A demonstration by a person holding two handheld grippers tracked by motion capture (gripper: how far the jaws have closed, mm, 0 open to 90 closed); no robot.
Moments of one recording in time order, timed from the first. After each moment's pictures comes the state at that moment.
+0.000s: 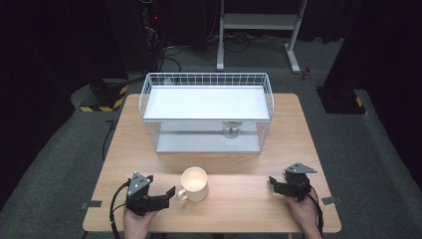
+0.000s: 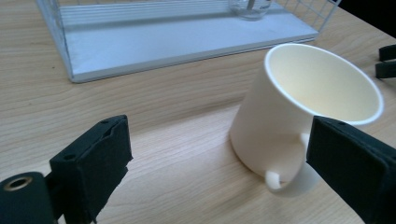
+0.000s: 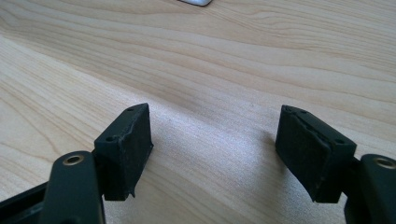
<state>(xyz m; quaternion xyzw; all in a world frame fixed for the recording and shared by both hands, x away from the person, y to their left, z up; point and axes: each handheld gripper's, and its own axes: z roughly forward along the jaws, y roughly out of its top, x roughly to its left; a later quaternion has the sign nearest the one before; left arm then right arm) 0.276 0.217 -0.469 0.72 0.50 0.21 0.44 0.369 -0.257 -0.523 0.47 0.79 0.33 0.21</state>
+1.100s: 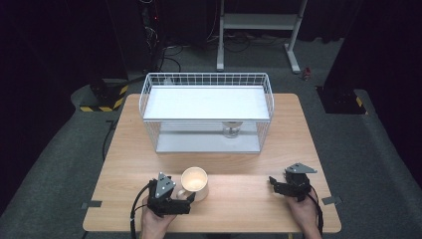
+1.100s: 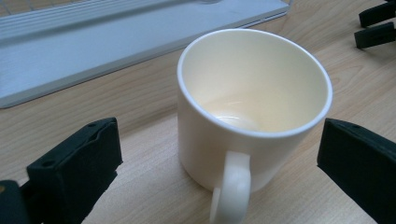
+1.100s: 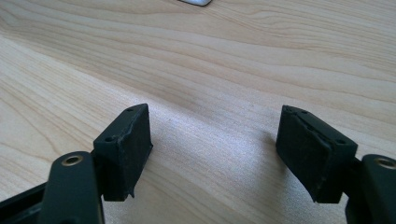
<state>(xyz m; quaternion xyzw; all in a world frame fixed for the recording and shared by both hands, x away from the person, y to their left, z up) 0.284 0.163 -0.474 0.77 0.44 0.21 0.41 0.369 -0.257 -0.523 0.47 0.79 0.33 0.21</state>
